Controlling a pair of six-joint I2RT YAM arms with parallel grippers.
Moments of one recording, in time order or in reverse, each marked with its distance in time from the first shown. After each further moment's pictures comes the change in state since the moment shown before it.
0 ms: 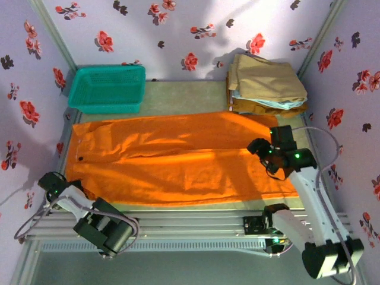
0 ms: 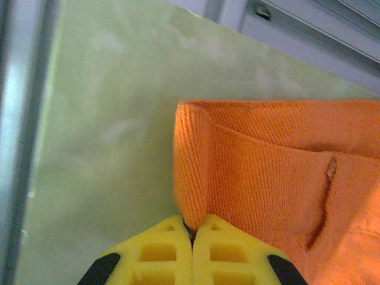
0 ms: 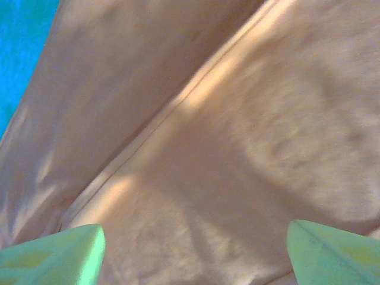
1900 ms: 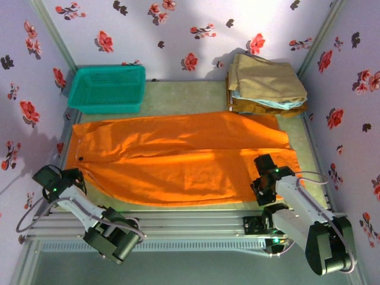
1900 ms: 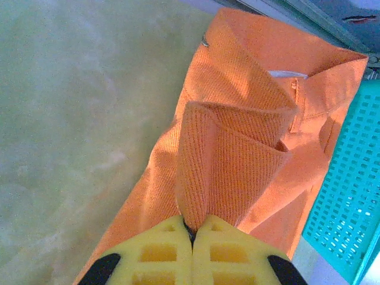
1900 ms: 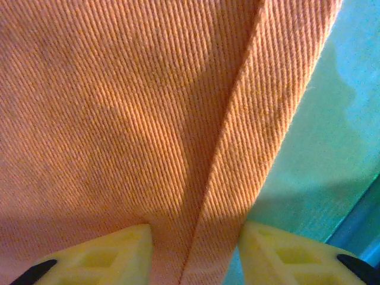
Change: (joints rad) left arm -0.035 -0.094 0.094 -0.033 0.270 -0.069; right arm 0.092 0.069 -0.492 0.084 0.021 0.600
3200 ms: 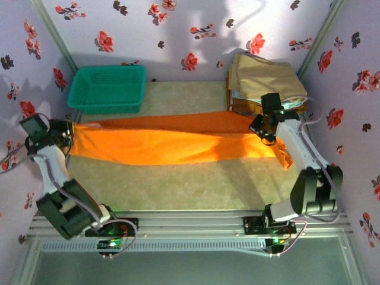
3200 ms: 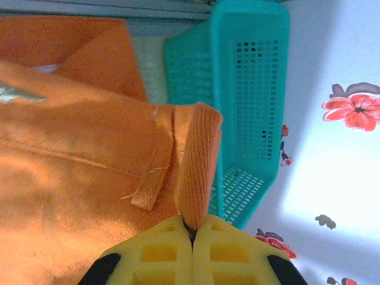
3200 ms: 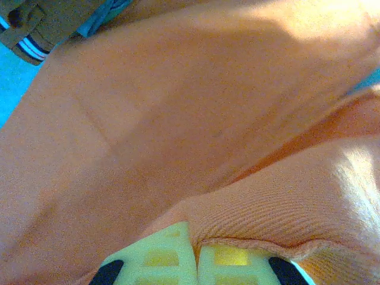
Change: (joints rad) left arm -0.325 0.500 0.550 0.239 0.048 -0.125; right arm -0.154 0.544 0.821 0.085 0.043 -0.808
